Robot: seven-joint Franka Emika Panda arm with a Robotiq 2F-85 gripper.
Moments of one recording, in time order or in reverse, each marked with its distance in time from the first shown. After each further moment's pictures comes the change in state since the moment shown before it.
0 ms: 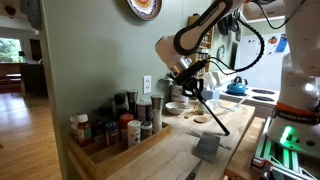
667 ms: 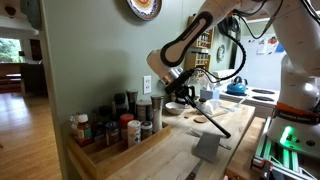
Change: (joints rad) arm 0.048 0.222 -0.087 0.190 -0.005 -0.045 0.011
